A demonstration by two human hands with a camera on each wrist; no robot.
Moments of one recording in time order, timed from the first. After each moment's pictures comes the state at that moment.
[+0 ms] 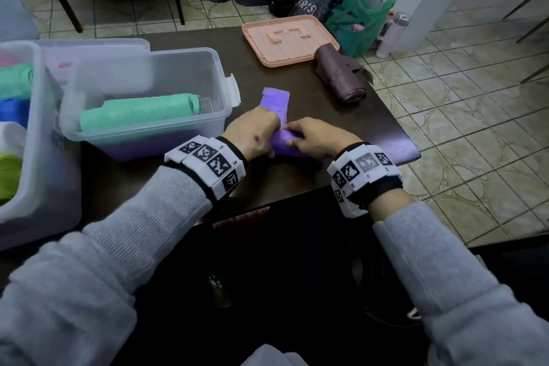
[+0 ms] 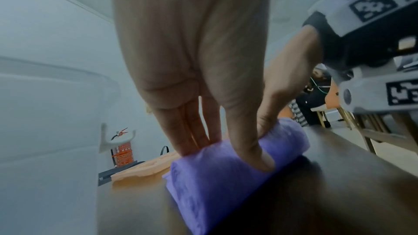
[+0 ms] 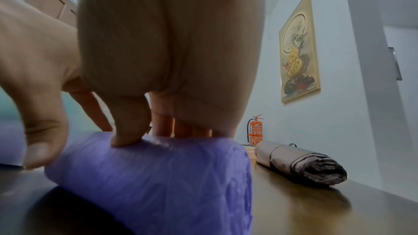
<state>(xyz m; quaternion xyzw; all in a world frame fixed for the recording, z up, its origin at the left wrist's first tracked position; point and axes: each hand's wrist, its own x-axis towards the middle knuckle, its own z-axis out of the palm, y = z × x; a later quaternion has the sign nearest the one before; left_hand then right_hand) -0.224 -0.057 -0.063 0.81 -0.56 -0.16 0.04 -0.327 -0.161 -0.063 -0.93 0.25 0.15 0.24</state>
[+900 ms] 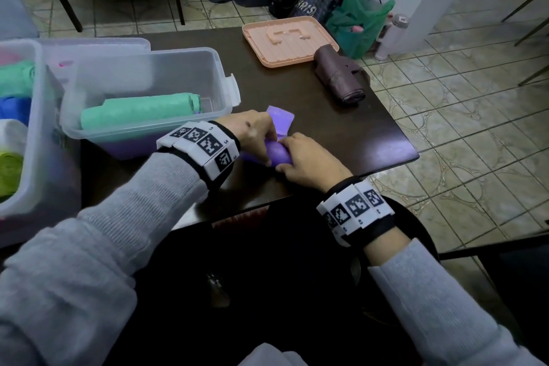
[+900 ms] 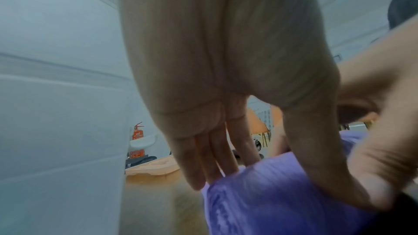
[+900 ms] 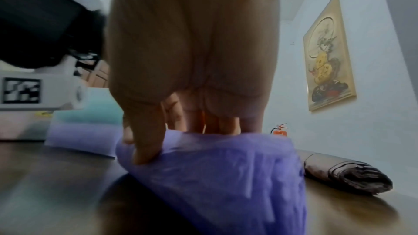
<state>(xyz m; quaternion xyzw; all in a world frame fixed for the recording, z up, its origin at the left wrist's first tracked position) -0.209 -0.056 -0.059 0.79 -0.55 -0.27 0.02 -0.346 -0.120 -0.081 -0.95 0.25 0.09 0.17</state>
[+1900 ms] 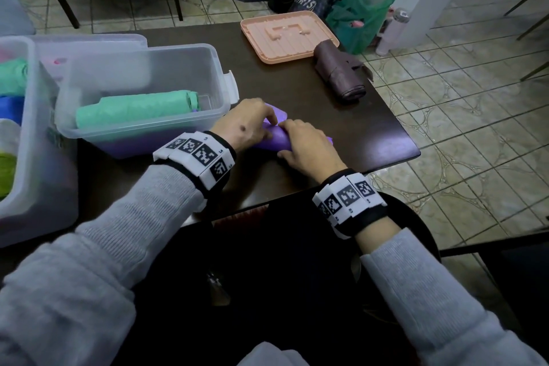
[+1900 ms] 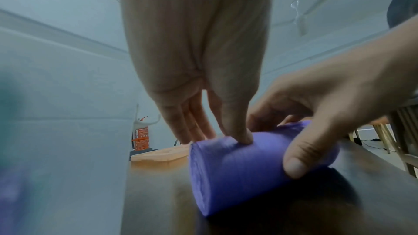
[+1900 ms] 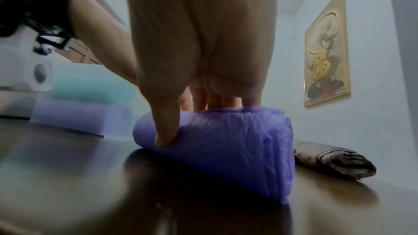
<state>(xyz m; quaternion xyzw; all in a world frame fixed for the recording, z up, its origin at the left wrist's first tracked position) -0.206 -0.054 -0.071 0.82 -0.52 -0.18 0.15 -0.336 -0.132 -0.090 -0.96 0.26 0.02 0.11</state>
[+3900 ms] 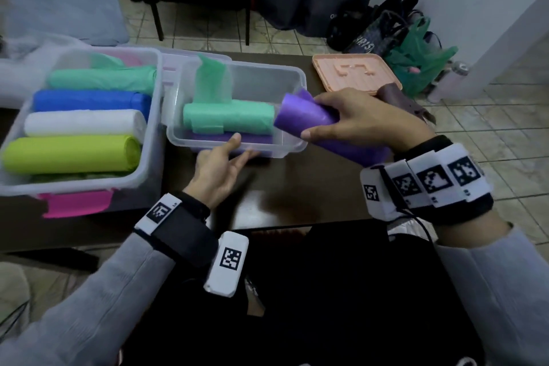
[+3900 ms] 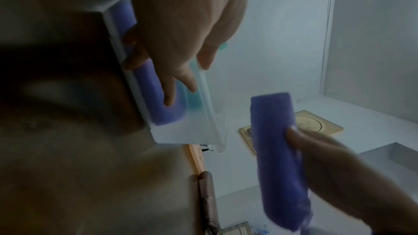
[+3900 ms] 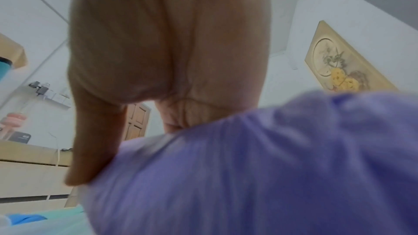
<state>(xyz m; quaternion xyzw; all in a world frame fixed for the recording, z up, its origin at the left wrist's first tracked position) -0.183 0.075 -0.081 0.42 0.14 -0.31 0.84 -0.285 -0.089 0.046 -0.97 0.10 0.07 0.23</state>
